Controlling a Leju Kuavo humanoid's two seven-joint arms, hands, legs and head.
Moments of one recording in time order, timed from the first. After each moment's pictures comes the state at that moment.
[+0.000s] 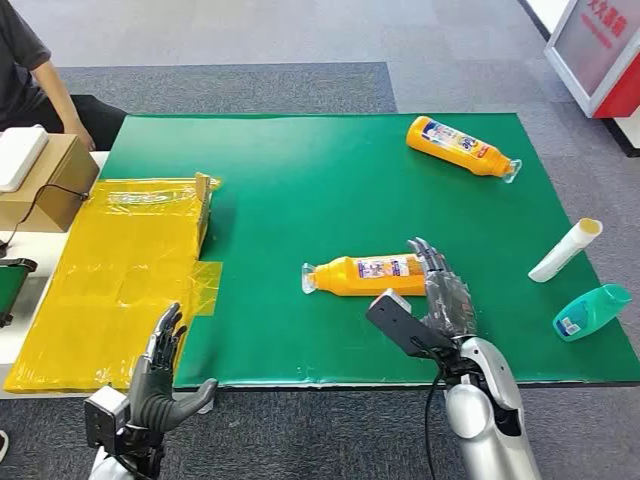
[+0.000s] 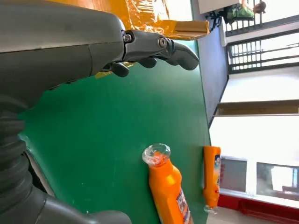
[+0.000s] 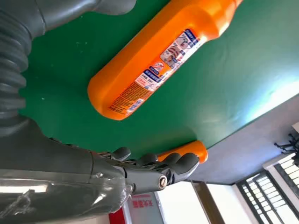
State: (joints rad) left arm 0.12 -0.32 0.19 -1.38 -0.24 -0.35 -0.63; right arm -0.04 0.10 0.06 -1.64 1.07 0.07 -0.03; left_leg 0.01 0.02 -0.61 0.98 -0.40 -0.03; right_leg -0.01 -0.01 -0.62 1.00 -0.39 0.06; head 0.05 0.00
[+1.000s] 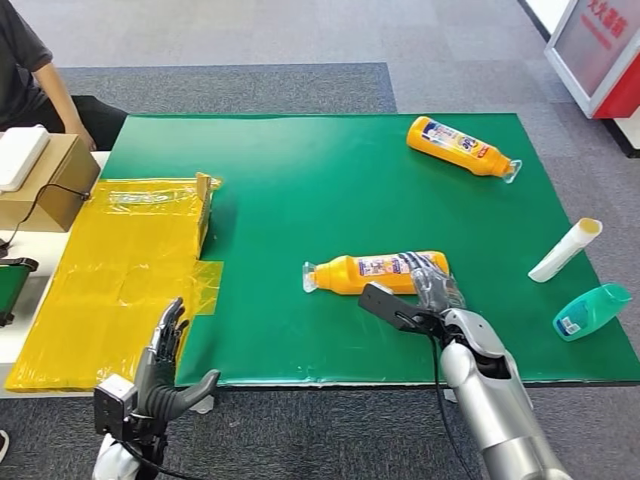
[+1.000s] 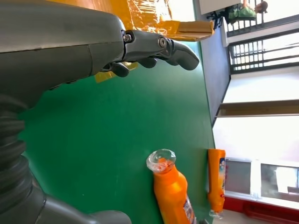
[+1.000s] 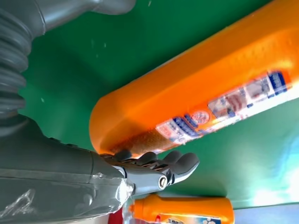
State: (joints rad) left arm 0.05 -0.29 0.20 -1.26 -0.25 -0.33 -0.67; right arm -0.30 -0.02 0.12 -1.18 1.15 0.13 0.03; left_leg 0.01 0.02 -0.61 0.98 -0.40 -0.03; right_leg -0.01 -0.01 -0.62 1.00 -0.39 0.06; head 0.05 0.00
